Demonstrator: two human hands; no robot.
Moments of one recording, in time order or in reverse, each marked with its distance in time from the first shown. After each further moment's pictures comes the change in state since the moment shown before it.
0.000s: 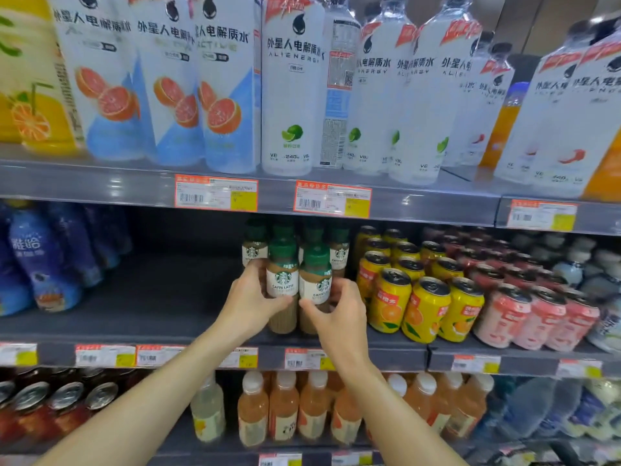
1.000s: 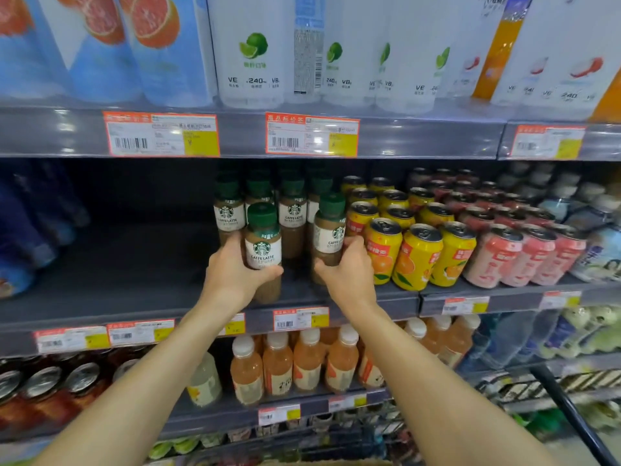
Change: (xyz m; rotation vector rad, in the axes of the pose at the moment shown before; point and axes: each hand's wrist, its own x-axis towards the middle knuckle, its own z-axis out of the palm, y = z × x) left_hand 0.002 -0.014 0.016 0.183 0.044 -0.059; right_hand 0.027 0.036 -0.006 -0.206 0.047 0.165
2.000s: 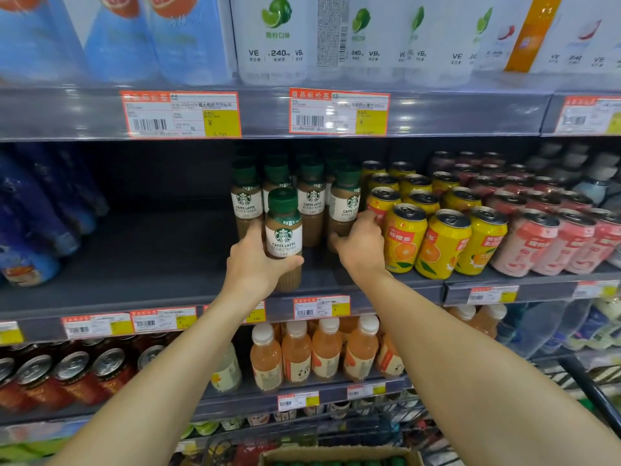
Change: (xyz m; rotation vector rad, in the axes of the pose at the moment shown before) left_hand -0.003 0.001 0.001 -0.001 -0.021 -0.018; right_hand 0.036 -0.005 0.026 -0.150 -0.001 0.071
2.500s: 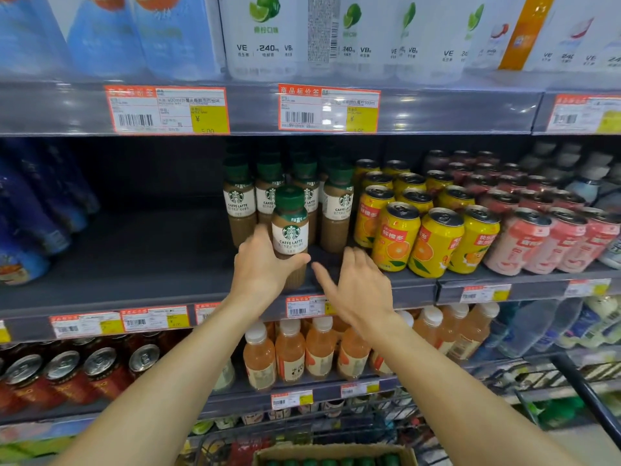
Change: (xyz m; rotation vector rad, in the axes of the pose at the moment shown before) left_hand -0.002 0.007 0.021 0.083 0.058 -0.003; right_hand -0.061 0.037 -0.005 -0.501 -0.037 -0.296
